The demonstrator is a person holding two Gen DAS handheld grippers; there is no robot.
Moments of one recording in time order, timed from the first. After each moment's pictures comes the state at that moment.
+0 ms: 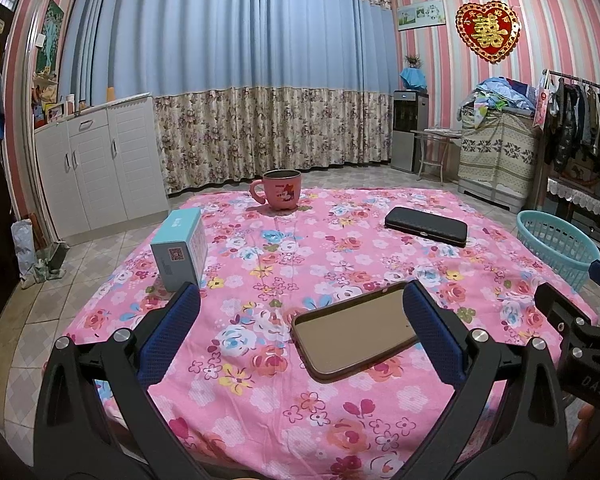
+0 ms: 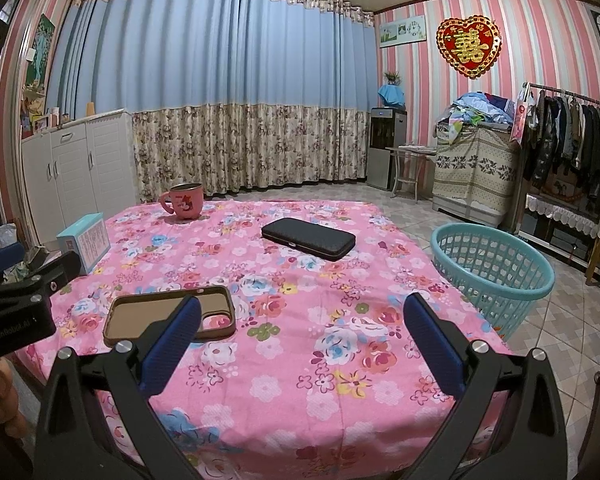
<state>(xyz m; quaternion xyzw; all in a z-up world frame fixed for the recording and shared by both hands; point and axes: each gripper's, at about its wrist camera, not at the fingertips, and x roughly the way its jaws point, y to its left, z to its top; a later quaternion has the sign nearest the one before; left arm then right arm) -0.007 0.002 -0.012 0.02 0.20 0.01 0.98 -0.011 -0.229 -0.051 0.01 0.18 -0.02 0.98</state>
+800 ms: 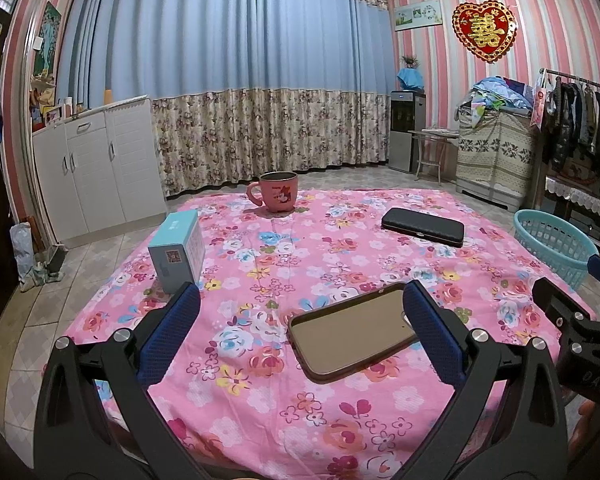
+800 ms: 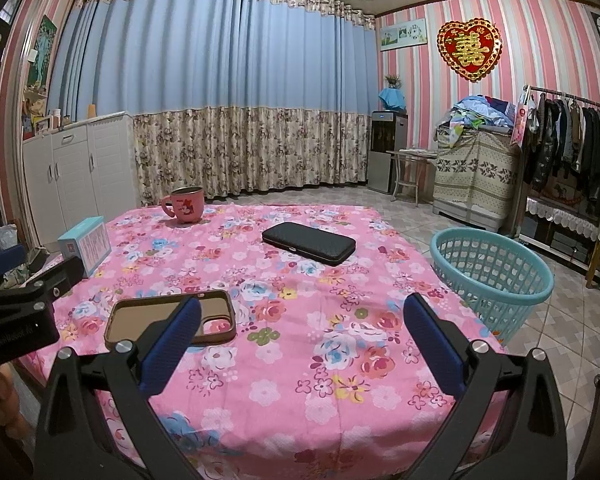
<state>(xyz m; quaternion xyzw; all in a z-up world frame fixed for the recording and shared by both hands) -0.009 0.000 -0.010 0.02 0.20 0.01 0.98 -0.012 -0.228 -0.047 0.01 0.18 -0.02 0.98</state>
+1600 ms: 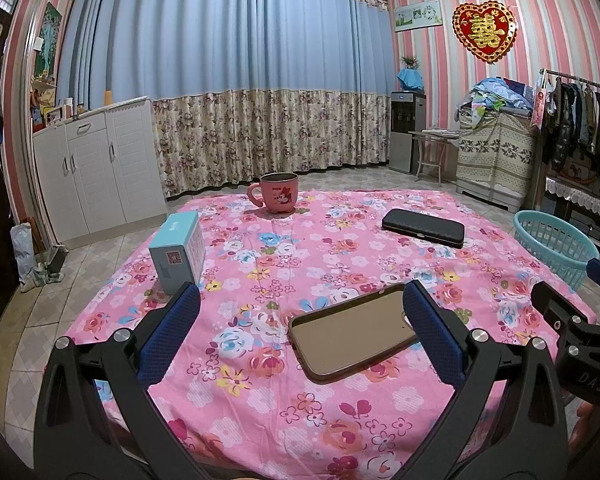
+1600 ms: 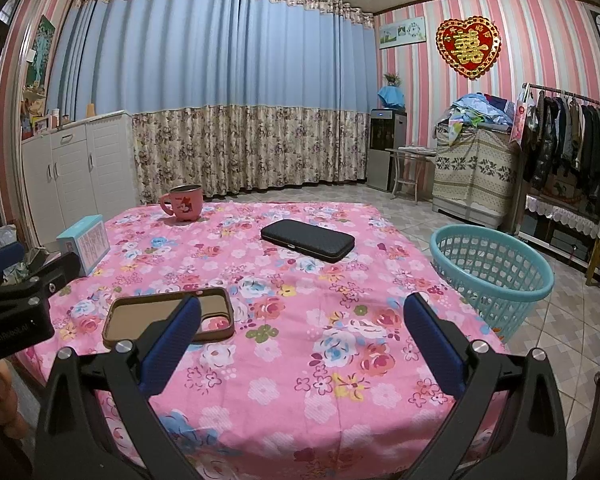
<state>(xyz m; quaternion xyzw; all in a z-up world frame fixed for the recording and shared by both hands) -0.009 -0.001 -0.010 0.02 0.20 0.01 0.98 -0.010 -0.230 -0.046 0.01 0.18 -0.02 0.98</state>
